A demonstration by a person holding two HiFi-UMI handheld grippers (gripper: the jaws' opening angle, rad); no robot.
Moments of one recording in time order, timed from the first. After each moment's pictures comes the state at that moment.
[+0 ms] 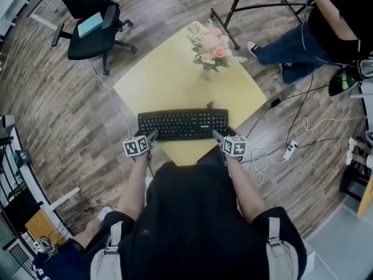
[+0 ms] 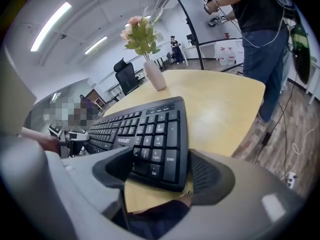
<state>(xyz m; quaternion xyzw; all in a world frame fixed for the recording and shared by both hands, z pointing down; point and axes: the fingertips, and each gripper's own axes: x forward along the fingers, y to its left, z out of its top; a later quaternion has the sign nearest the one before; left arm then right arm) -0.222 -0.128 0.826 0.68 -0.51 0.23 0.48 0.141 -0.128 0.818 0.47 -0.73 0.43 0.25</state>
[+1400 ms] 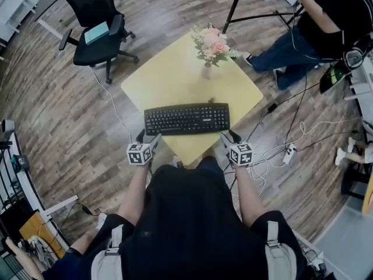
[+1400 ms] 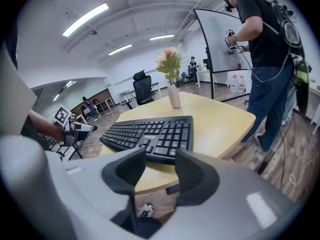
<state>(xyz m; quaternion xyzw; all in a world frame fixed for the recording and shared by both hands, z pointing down) -0.218 -0.083 0.751 0.78 -0.49 0.20 0.32 0.141 -0.065 0.750 0.48 -0.80 0.30 0.23</state>
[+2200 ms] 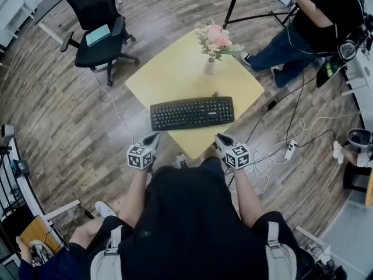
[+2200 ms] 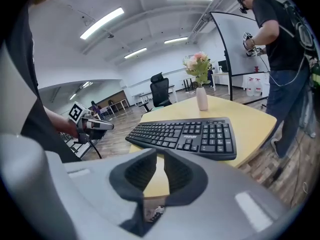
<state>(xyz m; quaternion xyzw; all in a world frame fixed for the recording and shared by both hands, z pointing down) -0.220 -0.034 0.714 0.85 -0.40 0.18 0.29 0.052 -0.008 0.720 0.41 -0.84 0.28 0.21</state>
